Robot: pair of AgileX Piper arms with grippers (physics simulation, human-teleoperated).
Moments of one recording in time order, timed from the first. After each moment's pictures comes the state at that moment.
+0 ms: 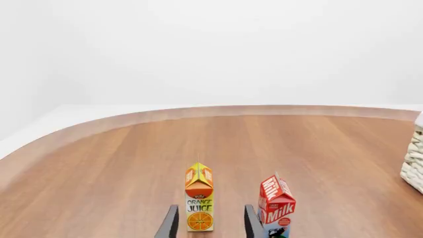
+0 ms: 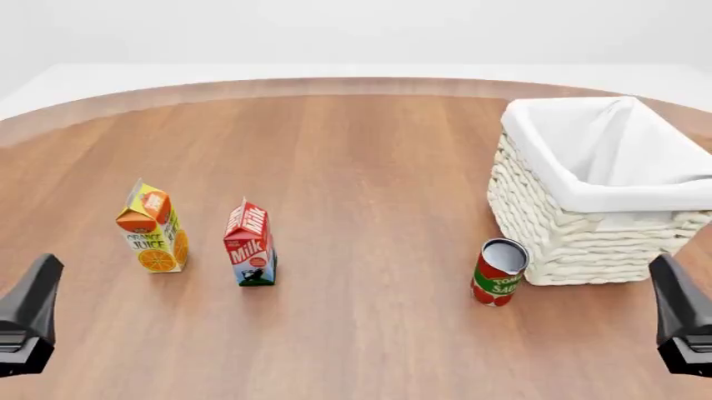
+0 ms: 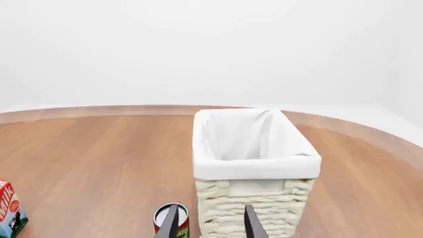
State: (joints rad) left arm 0.00 0.00 0.00 0.00 0.00; right arm 0.00 0.00 0.00 0.00 0.00
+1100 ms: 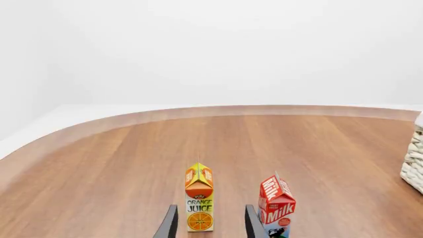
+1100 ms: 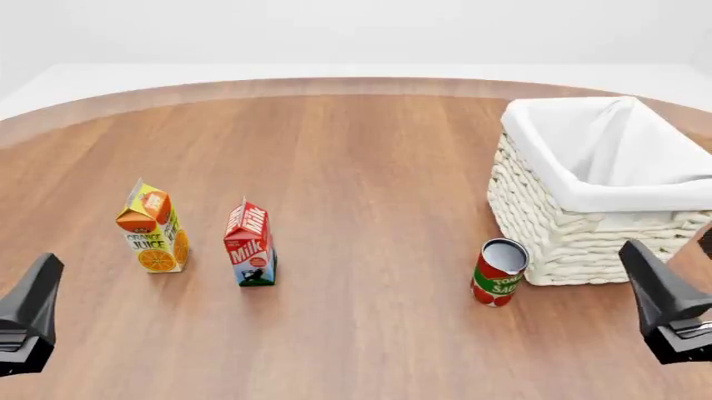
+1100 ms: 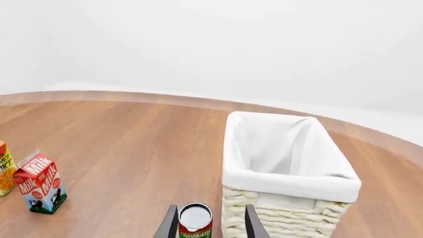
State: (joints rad) left arm 0.00 0.01 0.00 0.00 0.00; right arm 0.16 0.15 -0.09 -0.01 -0.04
